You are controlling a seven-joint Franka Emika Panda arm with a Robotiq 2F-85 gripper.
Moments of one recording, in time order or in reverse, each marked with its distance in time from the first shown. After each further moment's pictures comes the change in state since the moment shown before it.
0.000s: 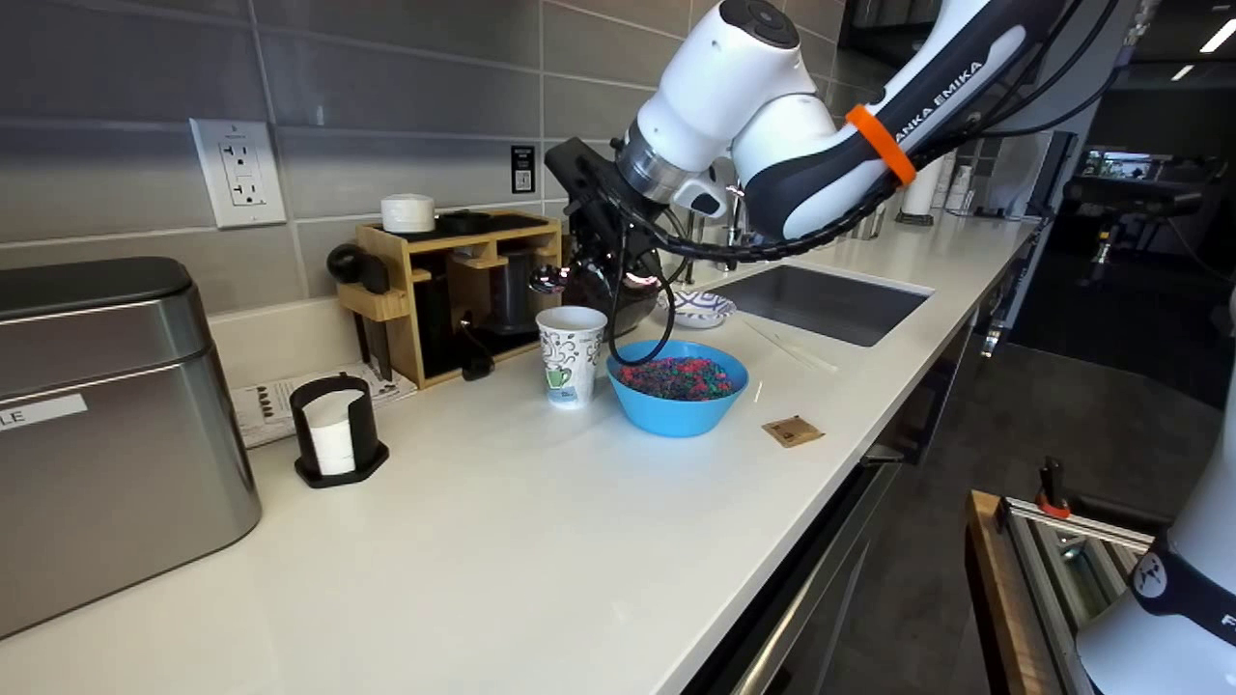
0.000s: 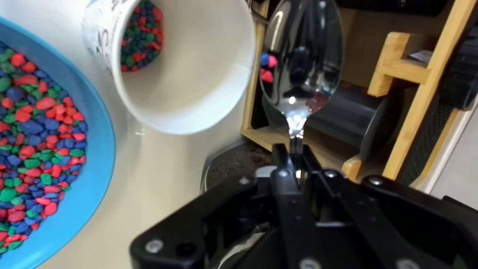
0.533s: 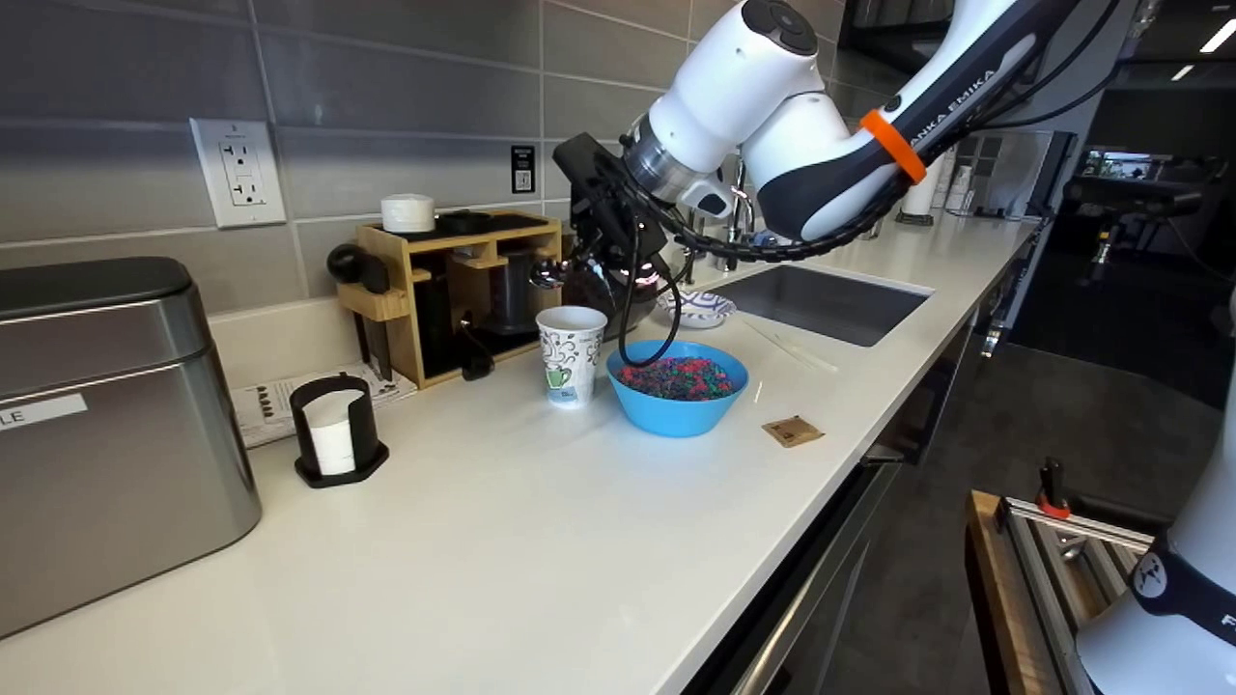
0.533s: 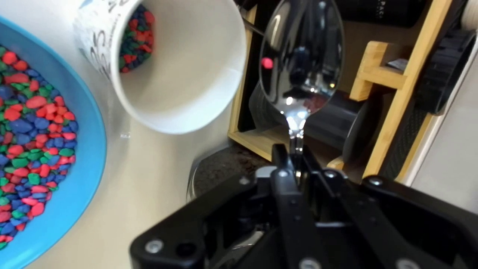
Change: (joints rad) arm -0.001 -0.014 -0.019 0.000 -0.177 0.053 0.133
